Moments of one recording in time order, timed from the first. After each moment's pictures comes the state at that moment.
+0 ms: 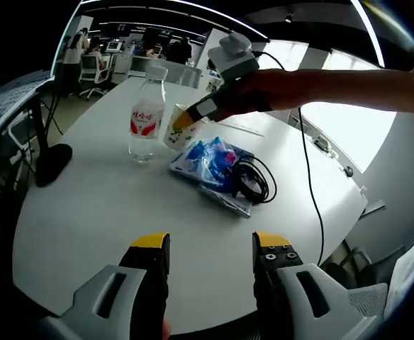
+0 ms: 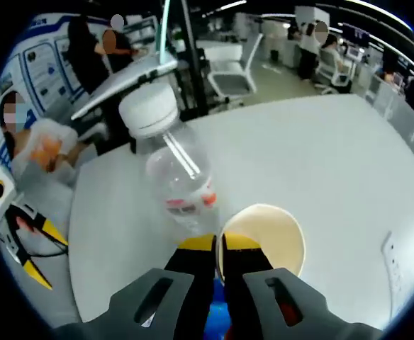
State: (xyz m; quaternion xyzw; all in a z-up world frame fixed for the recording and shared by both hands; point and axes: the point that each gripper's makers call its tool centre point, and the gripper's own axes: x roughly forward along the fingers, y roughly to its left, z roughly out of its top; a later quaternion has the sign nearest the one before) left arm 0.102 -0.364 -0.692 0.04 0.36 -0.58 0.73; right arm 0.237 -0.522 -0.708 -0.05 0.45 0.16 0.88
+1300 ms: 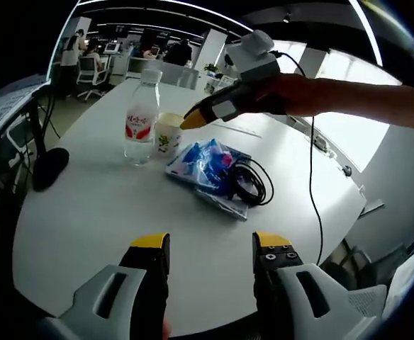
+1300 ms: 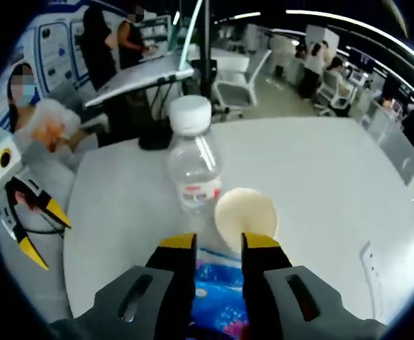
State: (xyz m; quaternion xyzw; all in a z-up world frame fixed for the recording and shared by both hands) left arm 0.097 -0.369 -0.684 0.04 0.36 -0.59 0.72; right arm 0.205 -0.523 -0.674 -0.09 0.40 0.15 0.90
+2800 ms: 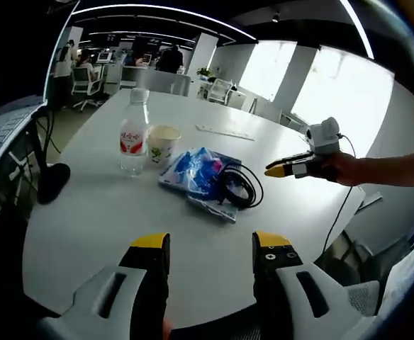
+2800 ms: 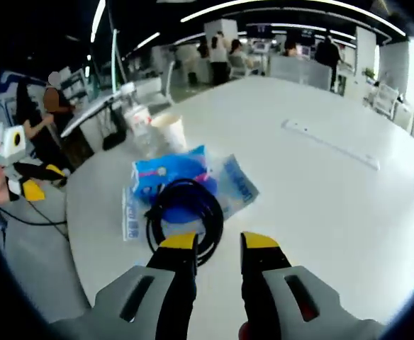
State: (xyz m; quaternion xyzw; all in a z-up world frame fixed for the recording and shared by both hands) left arm 0.084 -0.362 -0.660 0.05 0.34 -0.60 0.72; right arm -0.006 -0.605 -0.704 0.10 0.36 -0.08 0.92
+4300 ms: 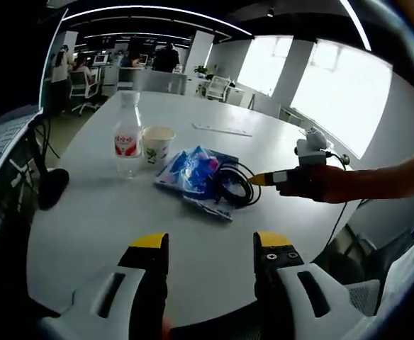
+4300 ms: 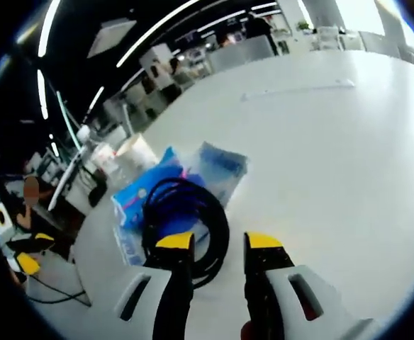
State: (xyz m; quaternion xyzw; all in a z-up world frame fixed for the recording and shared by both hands) left arm 0.077 -0.363 -0.657 0.07 0.33 -0.60 0.72; right arm 0.008 -0.598 -0.753 0.30 0.29 -0.19 0.89
